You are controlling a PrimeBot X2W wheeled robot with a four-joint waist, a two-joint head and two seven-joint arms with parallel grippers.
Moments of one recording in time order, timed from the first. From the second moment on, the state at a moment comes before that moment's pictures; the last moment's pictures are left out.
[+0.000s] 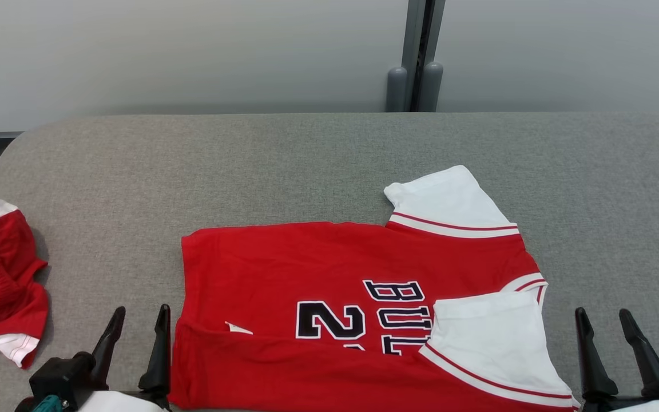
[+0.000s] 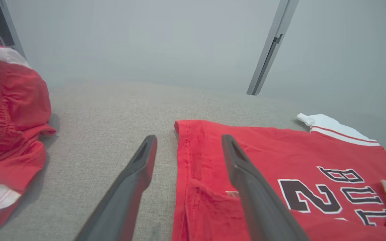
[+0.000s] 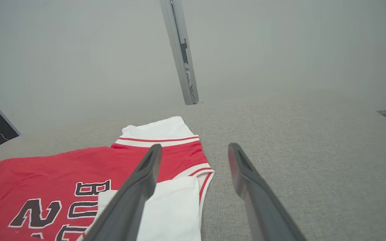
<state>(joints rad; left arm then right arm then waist) 0.10 0.27 -0.20 0.07 -0.50 0.10 -0.17 0.17 -0.05 -0.06 0.02 0.29 0.13 -0.17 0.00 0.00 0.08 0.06</state>
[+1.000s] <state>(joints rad) -0.42 0.30 -0.25 0.45 -0.56 -0.06 0.01 0.00 -0.07 -0.03 0.02 0.28 0.13 -0.18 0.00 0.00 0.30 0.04</state>
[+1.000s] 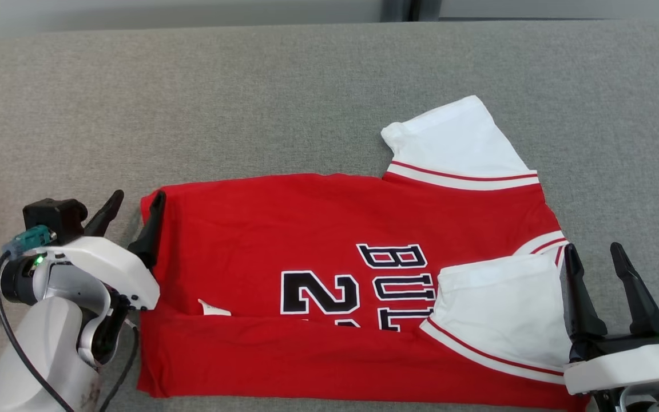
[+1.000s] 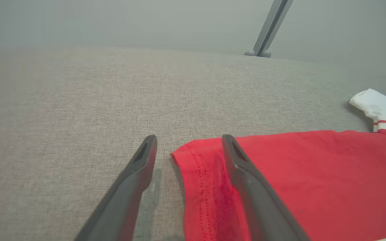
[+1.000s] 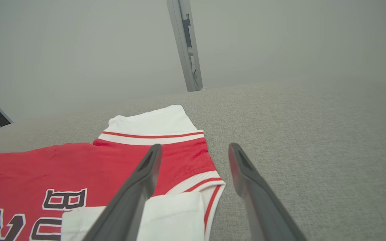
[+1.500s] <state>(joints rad) -0.55 0.30 -0.27 0.67 -0.67 -0.12 0.11 -0.15 -0.11 -0.05 0.07 0.25 0.13 -0.20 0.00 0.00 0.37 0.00</state>
